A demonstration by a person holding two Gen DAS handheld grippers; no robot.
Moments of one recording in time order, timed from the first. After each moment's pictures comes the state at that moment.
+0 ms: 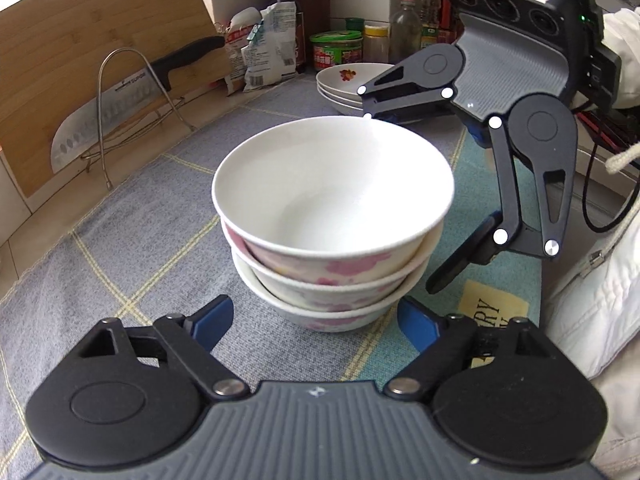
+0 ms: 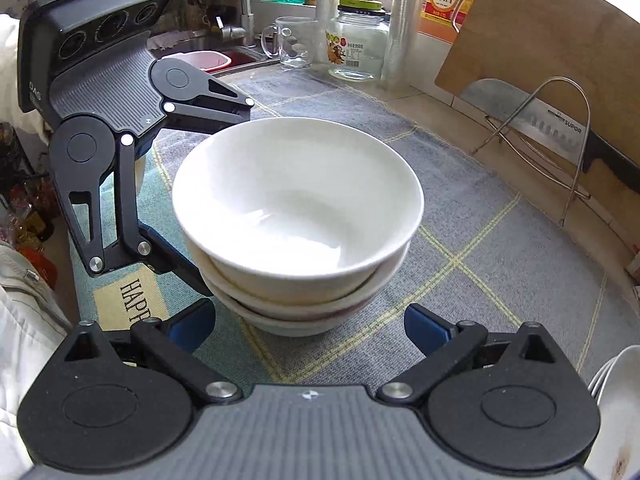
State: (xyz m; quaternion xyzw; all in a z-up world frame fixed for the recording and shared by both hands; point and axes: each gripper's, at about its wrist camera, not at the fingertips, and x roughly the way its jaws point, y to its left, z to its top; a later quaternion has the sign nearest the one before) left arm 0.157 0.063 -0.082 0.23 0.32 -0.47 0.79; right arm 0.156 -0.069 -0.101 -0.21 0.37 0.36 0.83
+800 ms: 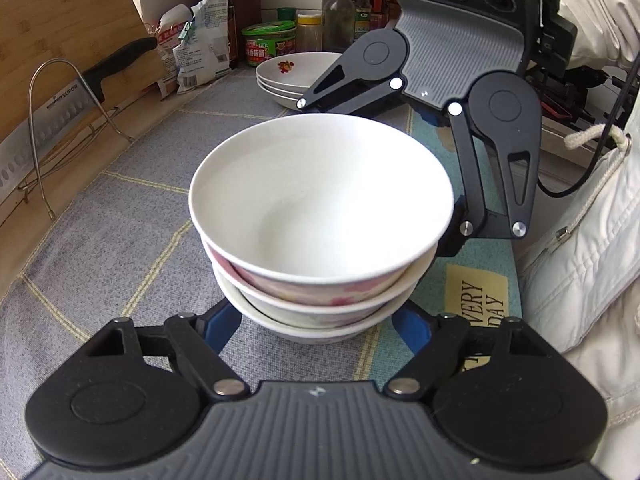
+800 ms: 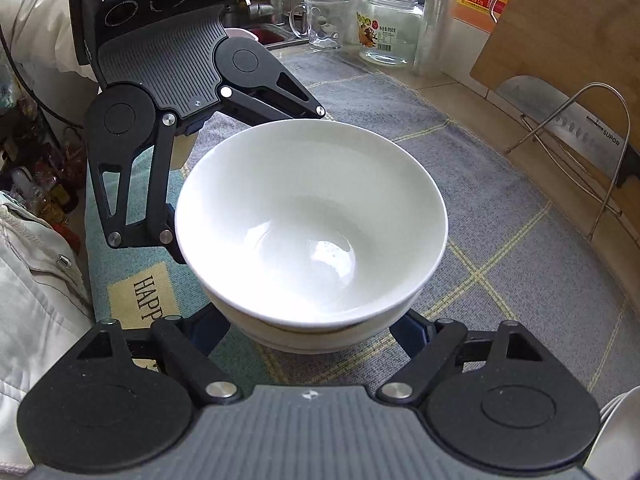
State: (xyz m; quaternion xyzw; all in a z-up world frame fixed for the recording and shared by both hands) left arm 0.183 0.056 -0.084 0.25 0.32 -0.56 0.72; right arm 0.172 -0.060 -0.099 -0.22 0.41 0.39 0.79
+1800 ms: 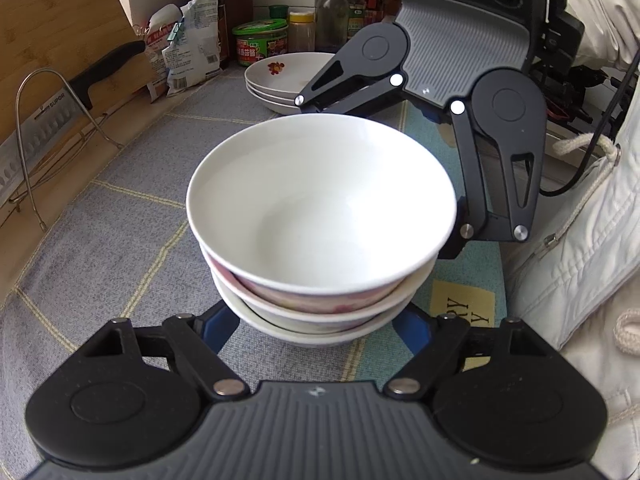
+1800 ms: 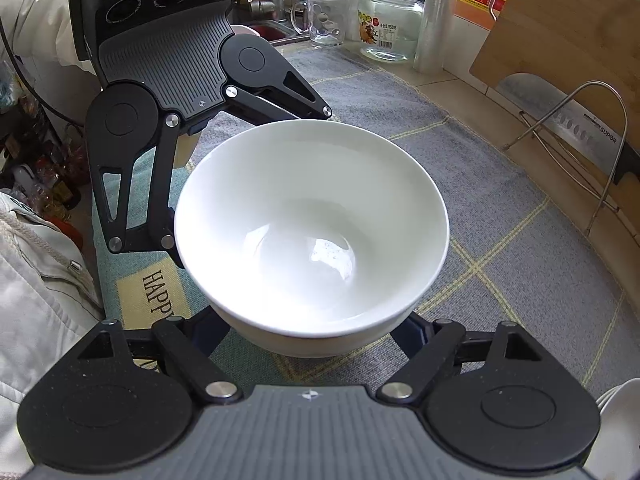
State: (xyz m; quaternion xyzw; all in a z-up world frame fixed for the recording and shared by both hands) left arm 0.184 0.044 -0.078 0.25 0.33 -0.56 0.72; right arm 0.171 -0.065 -0.092 -0.23 0.42 0.39 0.79
